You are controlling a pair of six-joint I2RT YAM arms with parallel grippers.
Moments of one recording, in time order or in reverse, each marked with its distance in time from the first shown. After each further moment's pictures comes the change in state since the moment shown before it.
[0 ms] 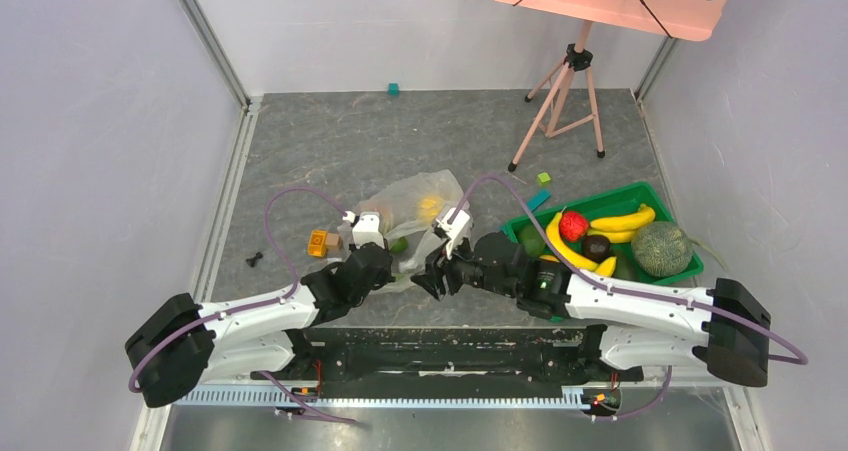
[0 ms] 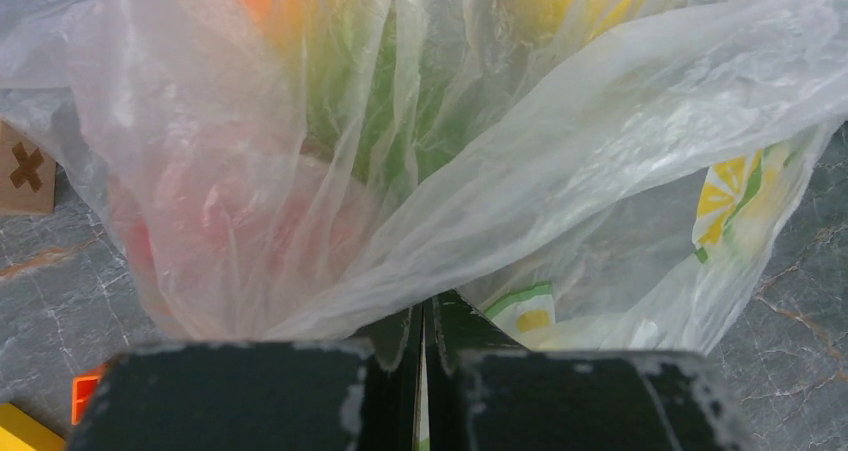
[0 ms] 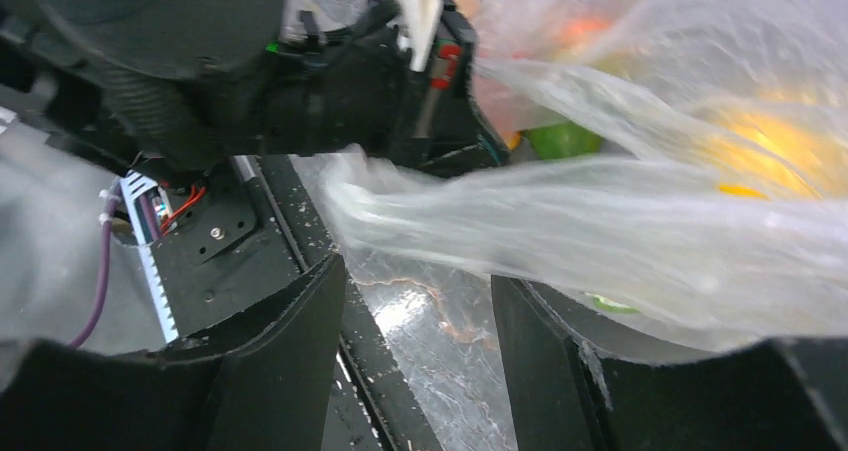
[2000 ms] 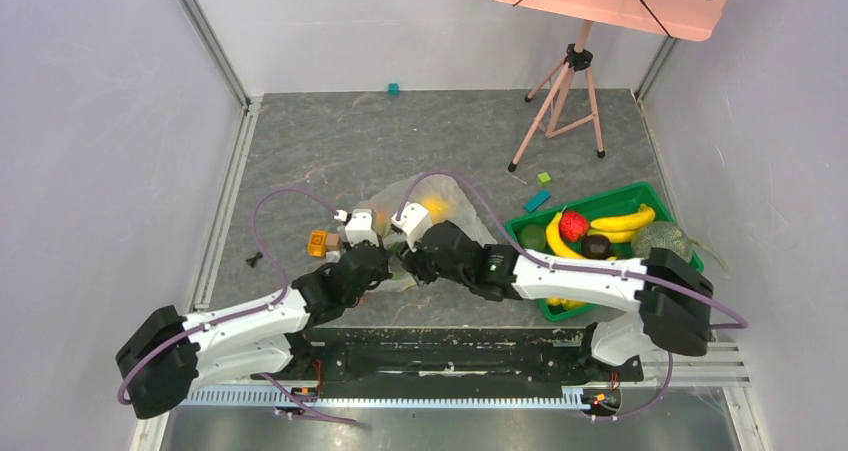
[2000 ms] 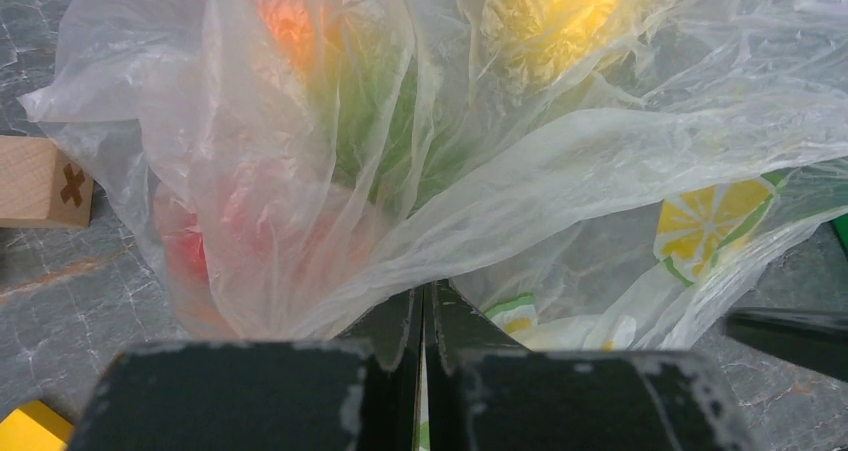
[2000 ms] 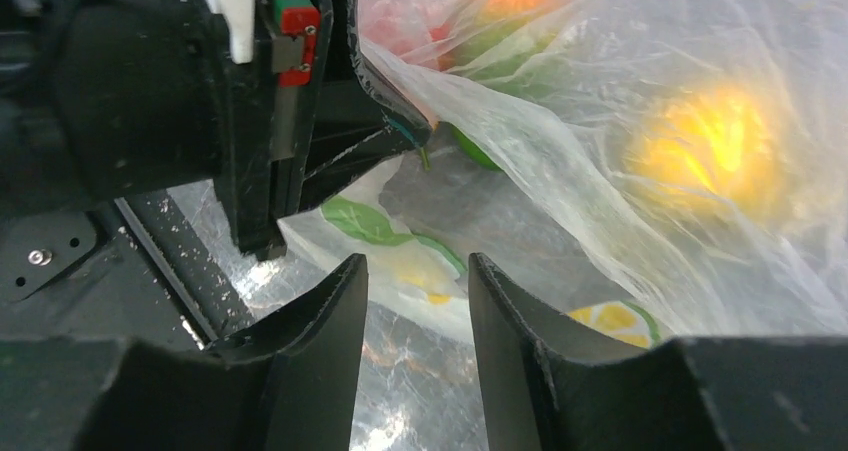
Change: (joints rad) left arm 0.000 -0.085 0.000 -0.023 -0.034 0.001; right arm 0.024 0.293 0.246 -0.179 0.167 -0.117
